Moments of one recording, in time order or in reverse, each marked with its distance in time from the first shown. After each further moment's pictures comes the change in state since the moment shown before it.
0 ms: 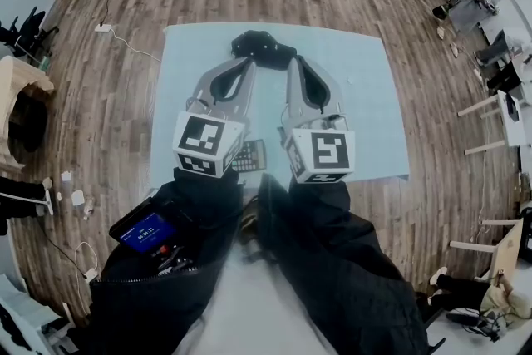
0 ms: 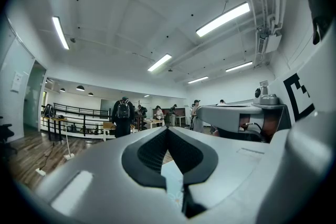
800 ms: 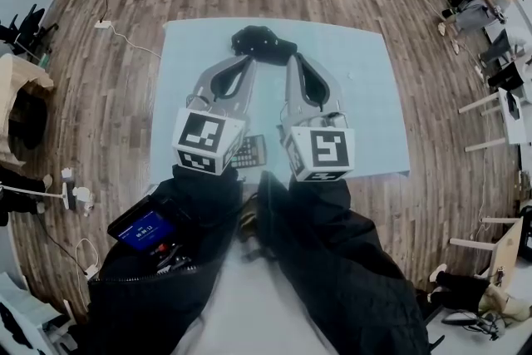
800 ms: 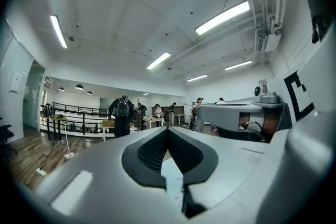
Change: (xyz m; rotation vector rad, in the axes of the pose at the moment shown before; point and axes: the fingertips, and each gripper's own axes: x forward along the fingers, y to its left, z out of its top) left arm 0.002 -0.003 -0.004 0.005 0.022 -0.010; right arm -0.001 0.000 -0.003 0.001 0.012 0.004
